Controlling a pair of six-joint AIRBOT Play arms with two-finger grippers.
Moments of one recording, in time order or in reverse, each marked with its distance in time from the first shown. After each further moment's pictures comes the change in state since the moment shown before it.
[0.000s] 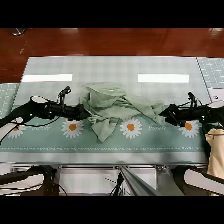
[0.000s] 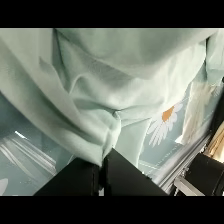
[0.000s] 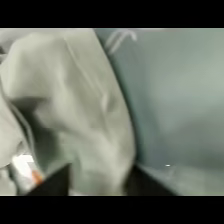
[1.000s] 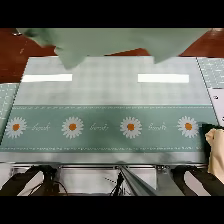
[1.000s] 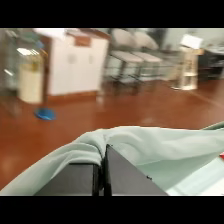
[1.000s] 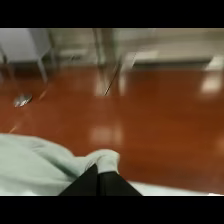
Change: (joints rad) left arm 0.201 0.467 1.181 0.182 0.008 -0.157; right arm 0.133 0.400 1.375 -0.251 0.200 0.196
